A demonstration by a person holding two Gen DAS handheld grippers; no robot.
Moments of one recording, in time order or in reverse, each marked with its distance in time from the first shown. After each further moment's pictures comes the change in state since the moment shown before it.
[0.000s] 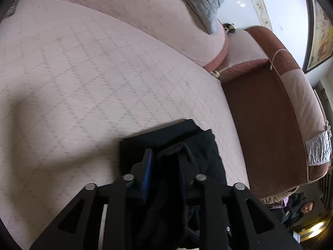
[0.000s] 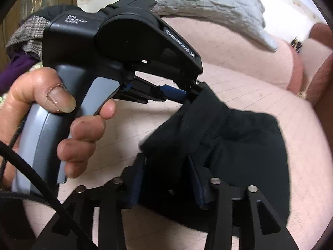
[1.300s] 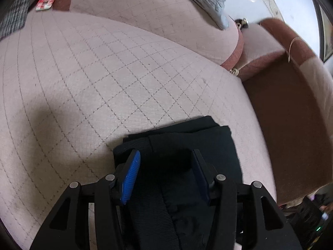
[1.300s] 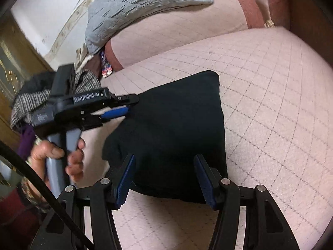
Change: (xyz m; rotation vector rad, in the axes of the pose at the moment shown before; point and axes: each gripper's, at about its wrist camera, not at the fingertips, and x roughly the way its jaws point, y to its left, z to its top) left arm 0.014 -0.015 -0.018 0.026 -0.048 0.164; right arm -0.055 -0.121 -0.050 0.436 0.009 0.138
